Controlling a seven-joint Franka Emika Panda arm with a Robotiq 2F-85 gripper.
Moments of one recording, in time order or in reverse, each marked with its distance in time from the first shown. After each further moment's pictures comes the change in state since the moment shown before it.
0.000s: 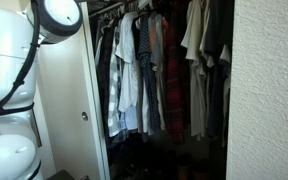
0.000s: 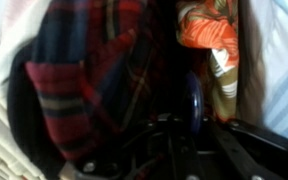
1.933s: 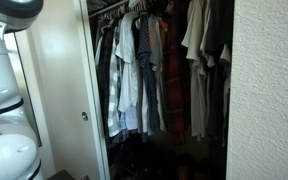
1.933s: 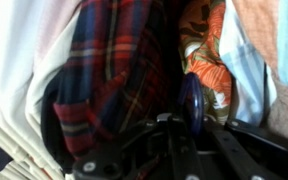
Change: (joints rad) arm 0.022 -0.269 0.004 -0.382 -0.053 0.133 0.018
